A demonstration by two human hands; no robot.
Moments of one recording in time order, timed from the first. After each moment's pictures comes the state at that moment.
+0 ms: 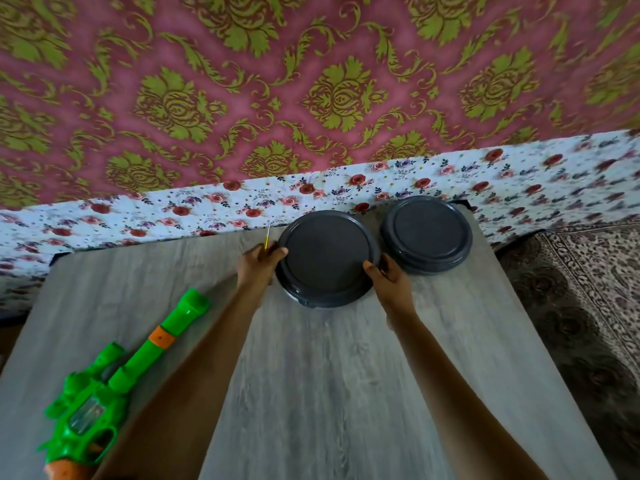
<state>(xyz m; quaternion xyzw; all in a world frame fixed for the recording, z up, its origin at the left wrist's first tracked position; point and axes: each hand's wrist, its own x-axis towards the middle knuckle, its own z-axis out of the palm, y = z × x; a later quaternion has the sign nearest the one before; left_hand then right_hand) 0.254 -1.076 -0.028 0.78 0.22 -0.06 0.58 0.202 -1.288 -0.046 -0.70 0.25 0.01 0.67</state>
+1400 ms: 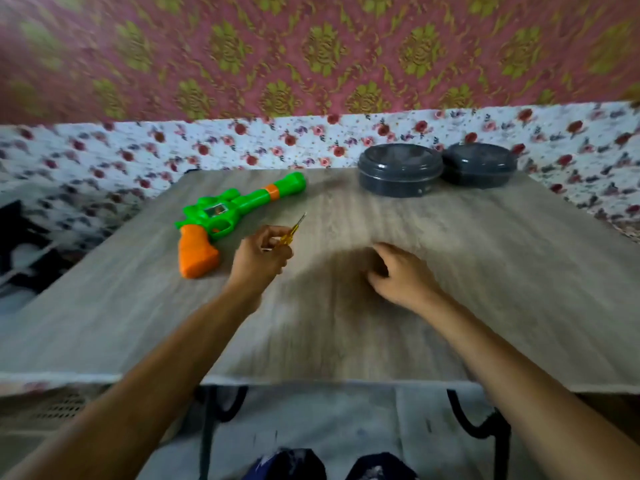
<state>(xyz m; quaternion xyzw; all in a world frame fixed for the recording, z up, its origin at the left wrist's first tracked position) -0.093 -0.945 -0.088 0.78 0.05 0.13 0.60 -0.088 -1.157 -0.093 -0.97 -0.12 -0.03 0.20</state>
